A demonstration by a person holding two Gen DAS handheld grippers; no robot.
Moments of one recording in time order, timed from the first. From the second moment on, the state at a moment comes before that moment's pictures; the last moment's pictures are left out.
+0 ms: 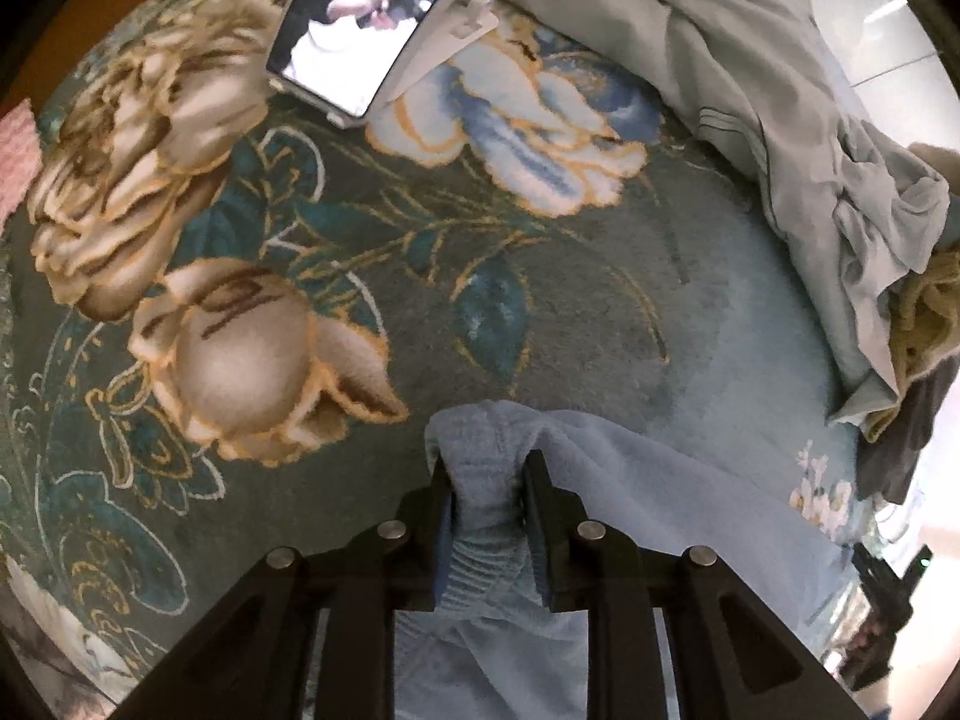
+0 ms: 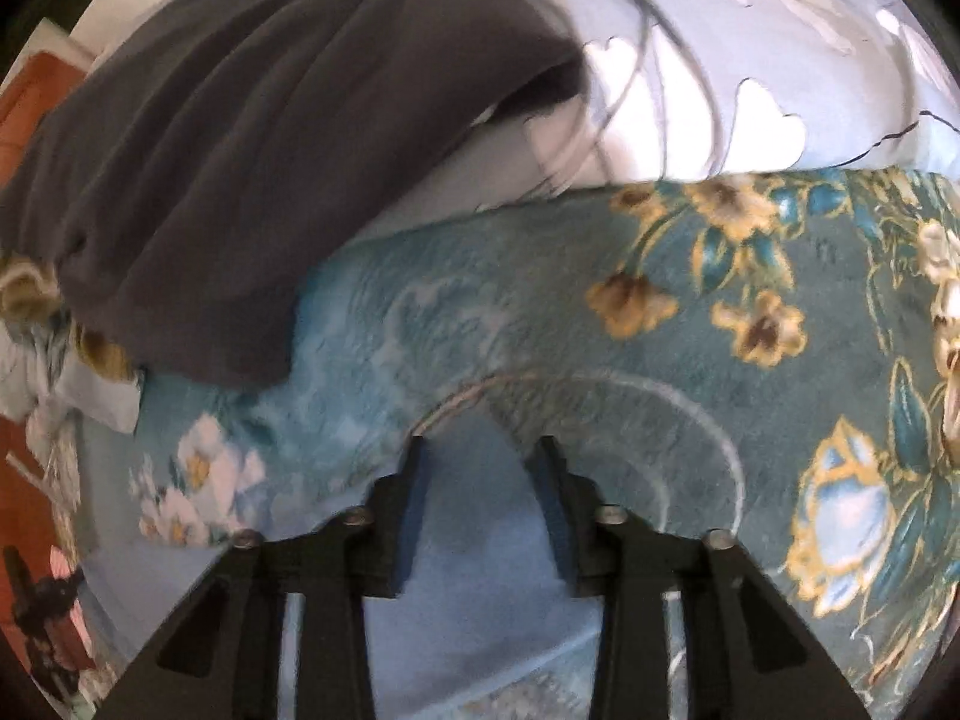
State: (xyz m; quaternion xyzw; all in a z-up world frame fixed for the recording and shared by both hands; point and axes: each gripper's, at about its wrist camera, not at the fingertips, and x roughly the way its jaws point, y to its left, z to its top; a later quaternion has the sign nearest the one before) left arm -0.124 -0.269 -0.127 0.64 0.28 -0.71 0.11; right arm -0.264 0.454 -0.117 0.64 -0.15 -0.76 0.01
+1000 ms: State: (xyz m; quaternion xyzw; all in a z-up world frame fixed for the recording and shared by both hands) left arm -0.164 -0.255 -0.127 0.62 0.33 -0.71 0.07; right arm -0.294 0.486 -0.119 0.60 -0.20 -0.77 -0.03
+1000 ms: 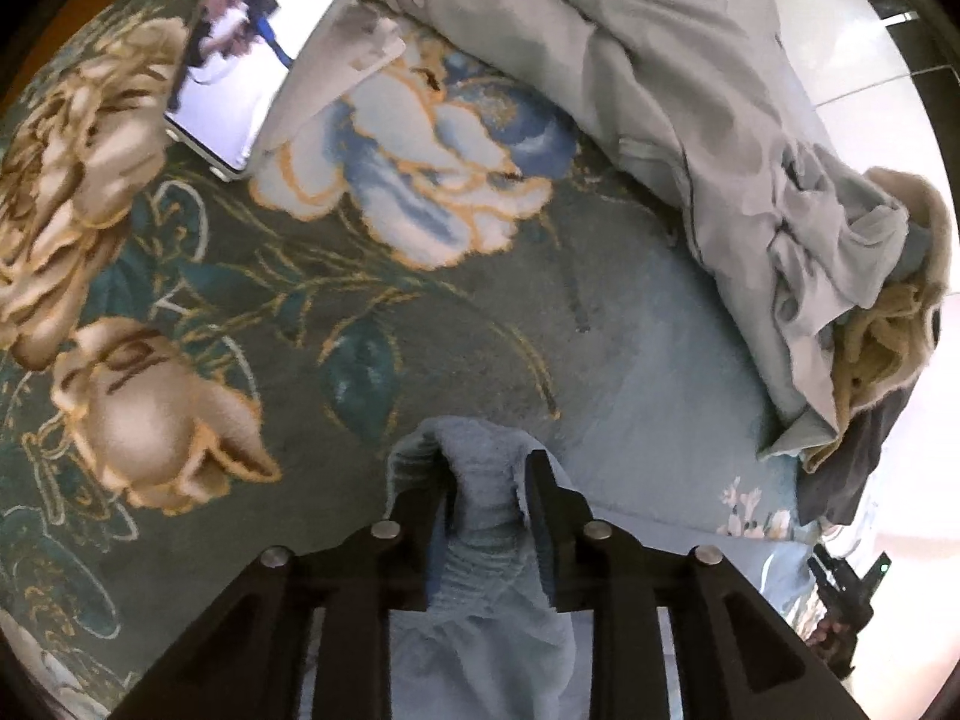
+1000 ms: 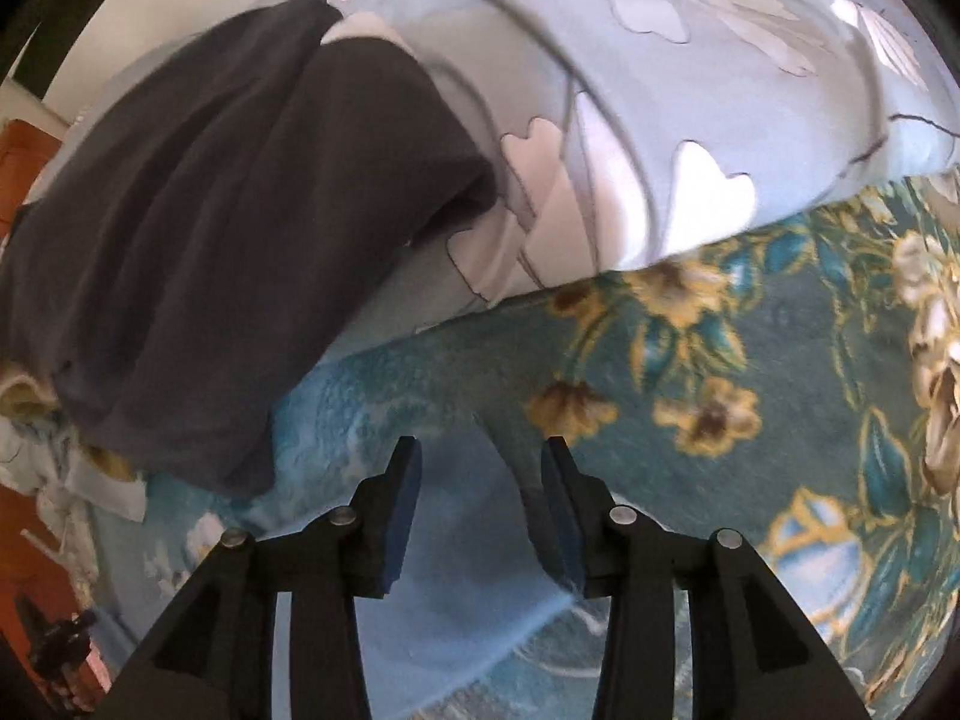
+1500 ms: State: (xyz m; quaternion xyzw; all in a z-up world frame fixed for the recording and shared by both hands) left arm -0.167 -0.238 -0.083 0.57 0.31 -0.76 0.03; right arm -0.271 0.494 -0.031 0.52 -0.17 -0.83 -0.08
